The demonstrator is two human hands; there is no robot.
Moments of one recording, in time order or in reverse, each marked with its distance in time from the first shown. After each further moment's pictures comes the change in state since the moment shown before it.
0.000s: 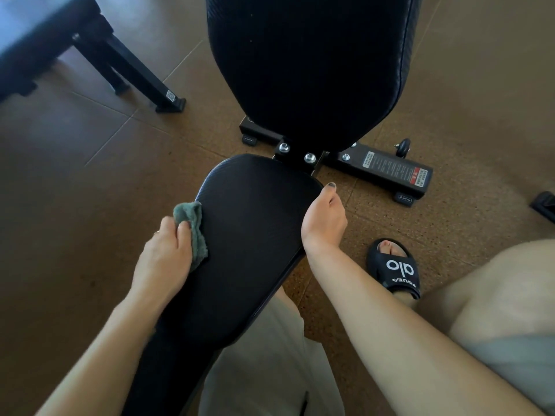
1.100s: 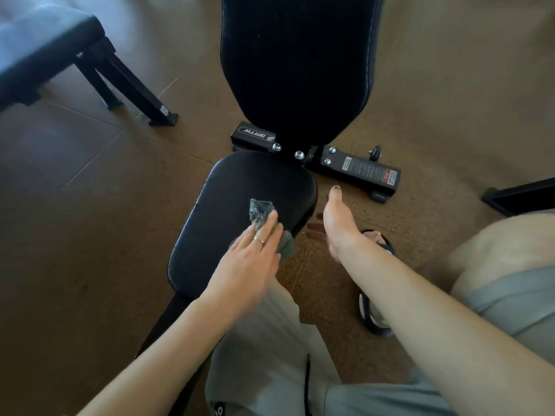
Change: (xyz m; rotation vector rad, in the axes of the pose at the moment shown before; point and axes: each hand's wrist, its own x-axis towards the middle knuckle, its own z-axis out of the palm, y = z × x) left_hand -0.082 0.012 0.044 0.444 -0.205 0.875; right_hand -0.038 0.001 -0.062 -0.013 -0.258 0.230
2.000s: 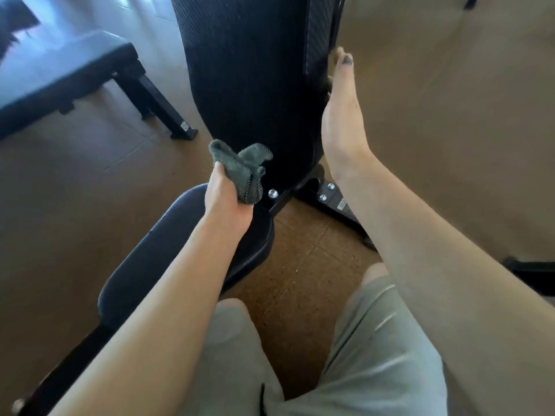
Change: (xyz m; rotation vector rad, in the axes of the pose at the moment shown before) left_hand 0.209 0.054 -0.096 -2.217 0.920 -0.894; right_hand 0.025 -0.219 -0.062 0.007 -0.318 -0.824
